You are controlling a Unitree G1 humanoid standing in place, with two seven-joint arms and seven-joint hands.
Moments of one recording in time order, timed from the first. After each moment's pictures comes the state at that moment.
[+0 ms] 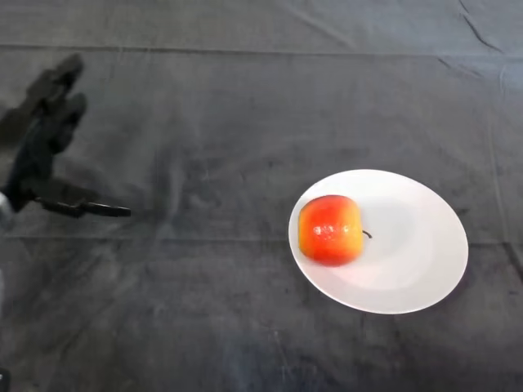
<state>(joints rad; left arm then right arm) -0.75 0.47 -0.01 1.15 -0.29 -0.52 -0.49 -0.60 -0.49 -0.87 1.21 0.84 0.34 0.54</state>
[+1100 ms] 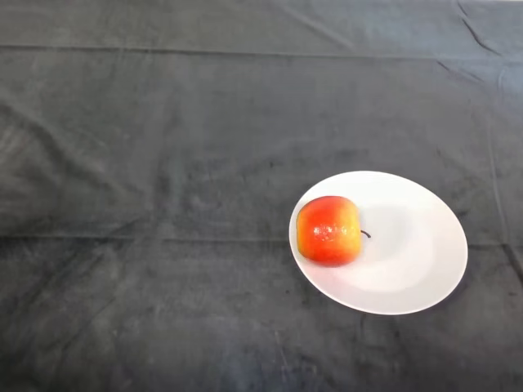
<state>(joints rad) -0.56 0.62 0.38 1.19 -0.51 -0.45 -0.41 -0.60 -0.49 -0.87 1.21 0.84 0.34 0.54</state>
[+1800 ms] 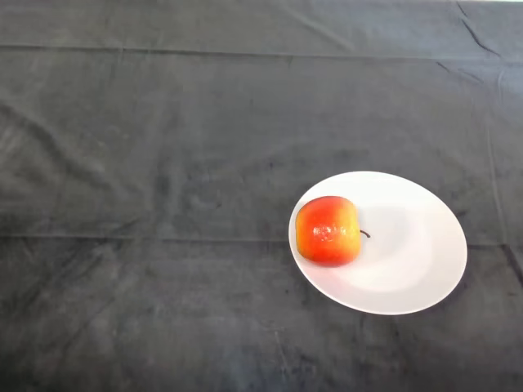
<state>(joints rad) -0.52 0.63 0.45 1.20 -0.54 -0.42 -0.27 -0.60 -0.49 -0.87 1.21 0.84 0.34 0.54</state>
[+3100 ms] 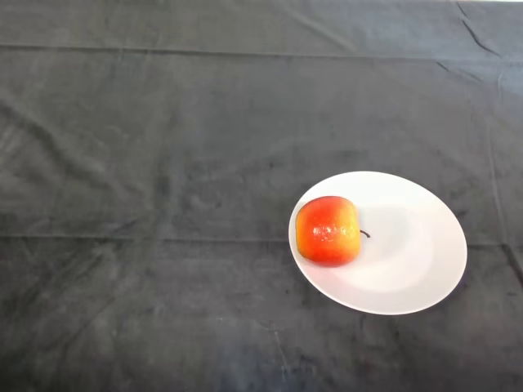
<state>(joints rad) -0.52 0.63 0.50 1.19 -0.50 -0.43 -0.18 -0.60 -0.49 -0.87 1.21 0.84 0.34 0.54</state>
